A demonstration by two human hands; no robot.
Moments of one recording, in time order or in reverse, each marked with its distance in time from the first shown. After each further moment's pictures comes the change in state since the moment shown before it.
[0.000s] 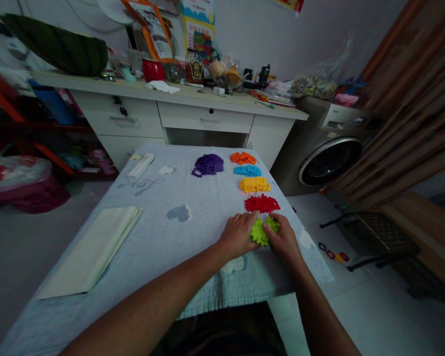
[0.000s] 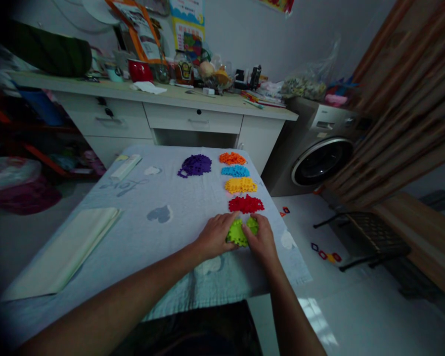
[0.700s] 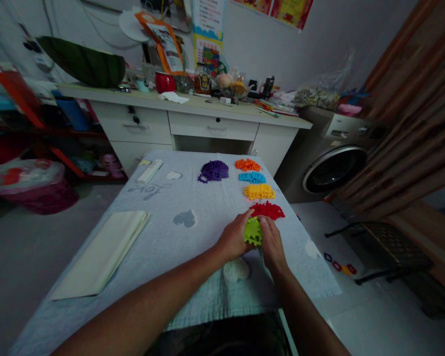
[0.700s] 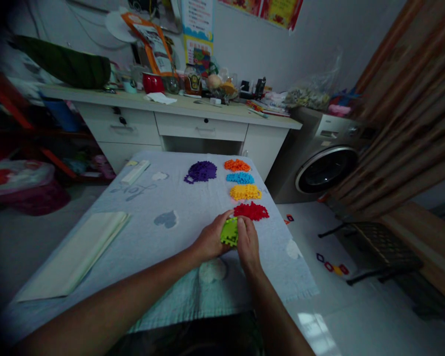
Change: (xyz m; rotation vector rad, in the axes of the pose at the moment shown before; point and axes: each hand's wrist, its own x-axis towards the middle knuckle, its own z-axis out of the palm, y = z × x) left_hand -0.005 -0.021 -0.012 -0.426 0.154 -0.076; right_hand -0.001 -0.072 0.036 0.513 0.010 0.229
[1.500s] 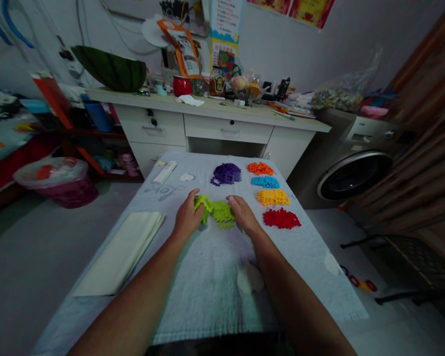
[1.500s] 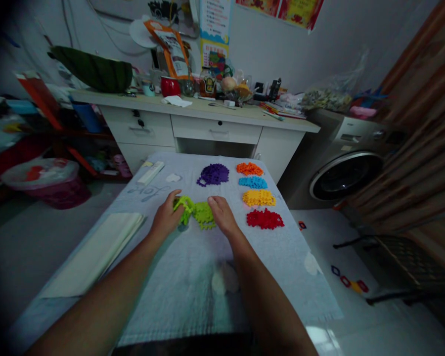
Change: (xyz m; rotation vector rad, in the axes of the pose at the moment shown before) left_hand -0.017 -0.085 -0.139 0.270 0.580 -0.320; right_hand 0.076 -0.016 0.113 -0.132 -0.400 -0.252
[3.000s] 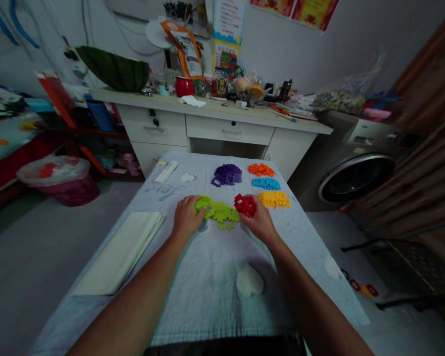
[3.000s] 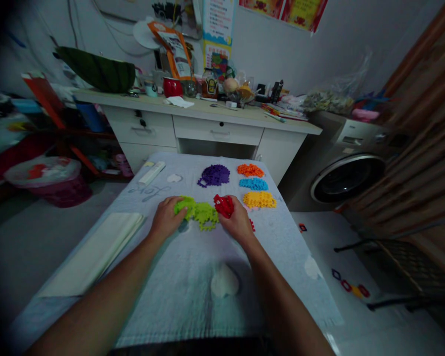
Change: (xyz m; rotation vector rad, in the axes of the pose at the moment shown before) left_hand 0.003 -0.016 0.003 0.228 0.032 0.154; right_hand -0.021 -0.005 -0.040 -0.051 0.031 -0.069
